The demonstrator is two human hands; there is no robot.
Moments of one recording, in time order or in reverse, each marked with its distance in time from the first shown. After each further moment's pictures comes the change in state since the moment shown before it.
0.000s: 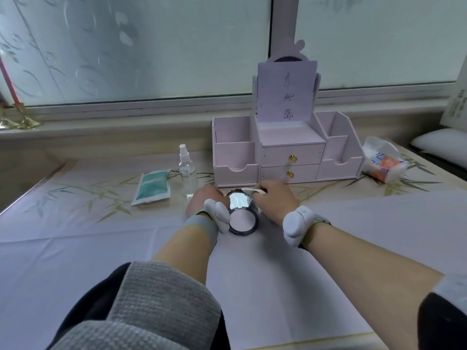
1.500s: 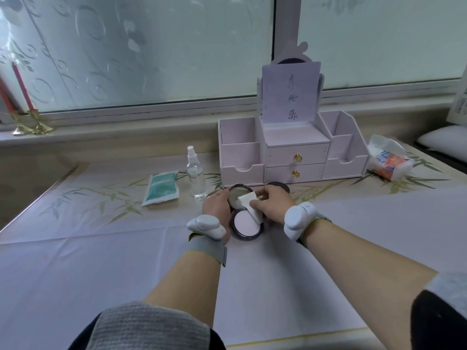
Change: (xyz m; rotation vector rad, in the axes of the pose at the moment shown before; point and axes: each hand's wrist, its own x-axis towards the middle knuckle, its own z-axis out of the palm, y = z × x) left_hand -0.024 -0.011 0.026 -1.154 -0.011 -0.082; right_hand 0.002 0.001 0.017 0.155 -0.115 0.121
